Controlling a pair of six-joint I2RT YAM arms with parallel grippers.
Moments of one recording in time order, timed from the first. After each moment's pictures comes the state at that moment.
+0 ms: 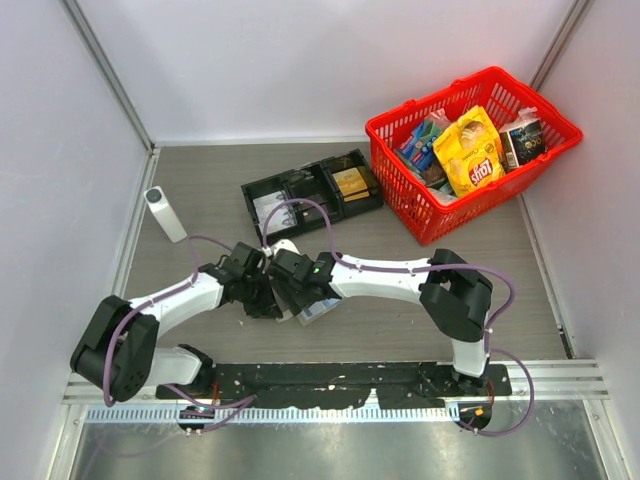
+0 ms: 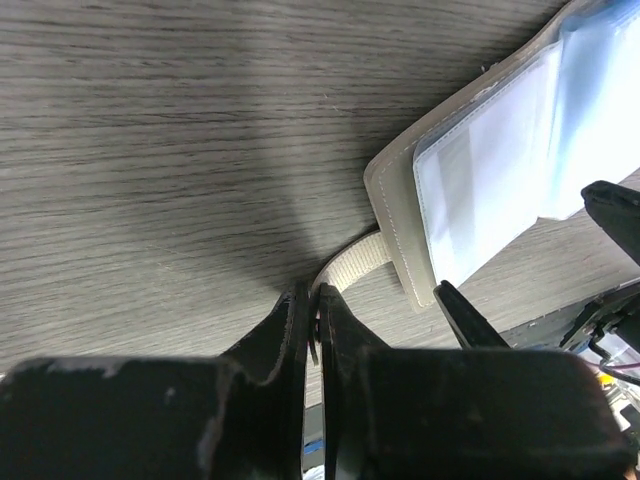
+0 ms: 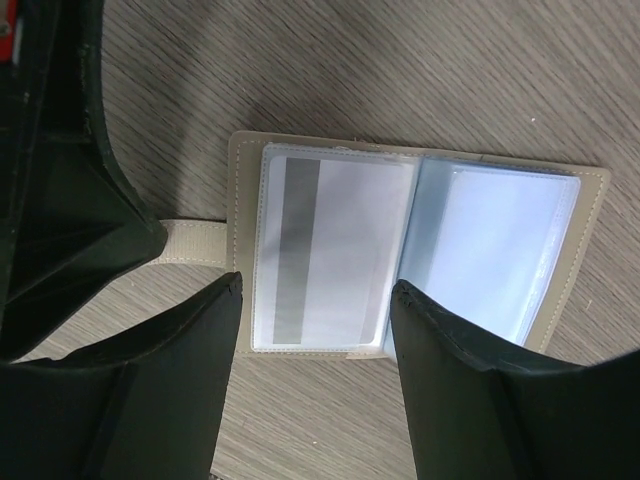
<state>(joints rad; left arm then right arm) -0.50 1.30 0.55 -0.42 0.27 -0.79 1.15 1.89 1.35 -0.56 0.24 0.37</state>
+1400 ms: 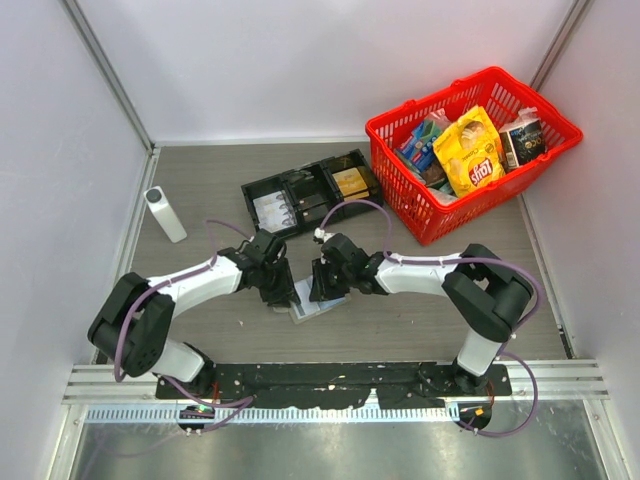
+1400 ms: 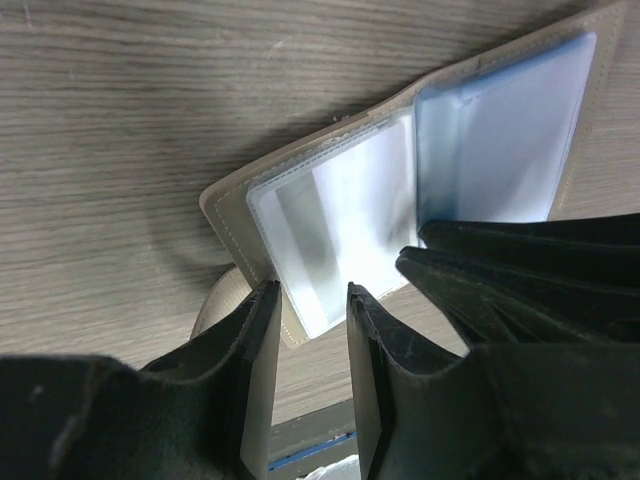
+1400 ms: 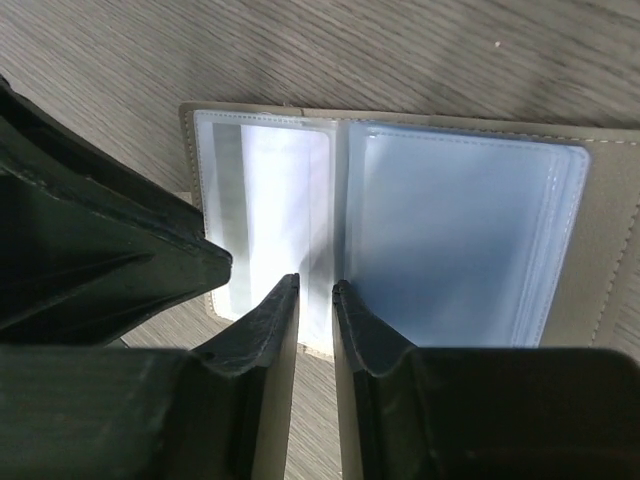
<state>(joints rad) -0.60 1.44 0.73 -0.44 0.19 -0.87 0.89 1.72 0.90 -0.05 -0.19 0.62</state>
